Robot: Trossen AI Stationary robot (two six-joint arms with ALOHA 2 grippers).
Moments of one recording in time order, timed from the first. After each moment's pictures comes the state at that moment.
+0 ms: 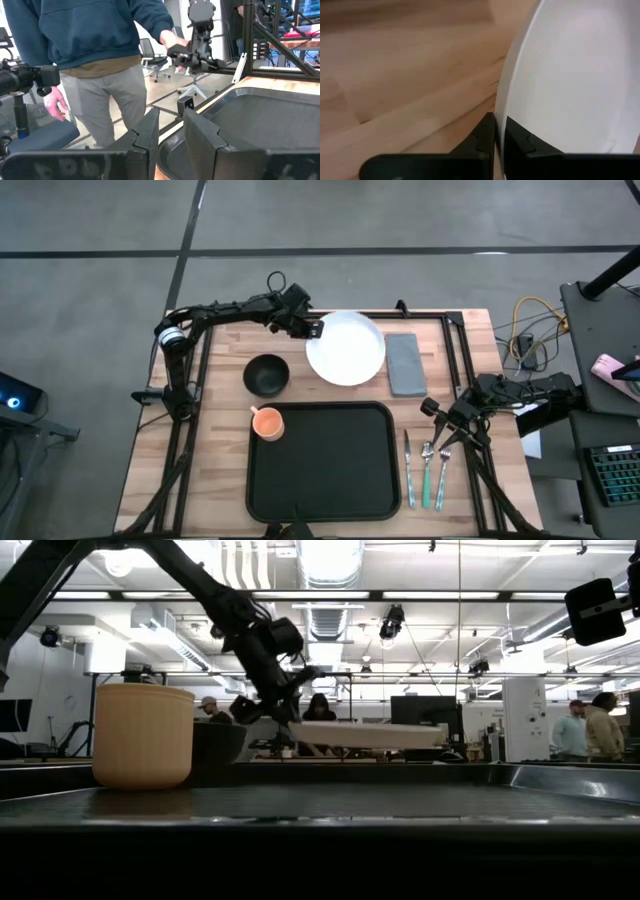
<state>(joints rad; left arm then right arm) 0.63 1.88 1.39 -0.49 0.23 -0.69 0.16 0.02 0.01 0.07 -0.69 0.23</state>
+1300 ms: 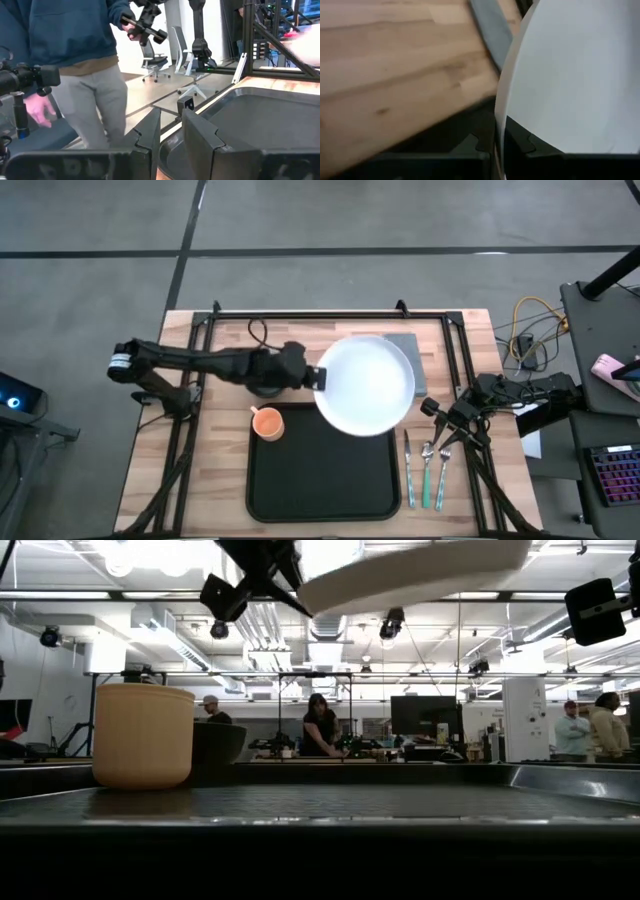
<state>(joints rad) -0.04 1.48 1.30 -0.51 -0.32 -1.19 0.16 0.02 0.01 0.07 -0.69 0.23</state>
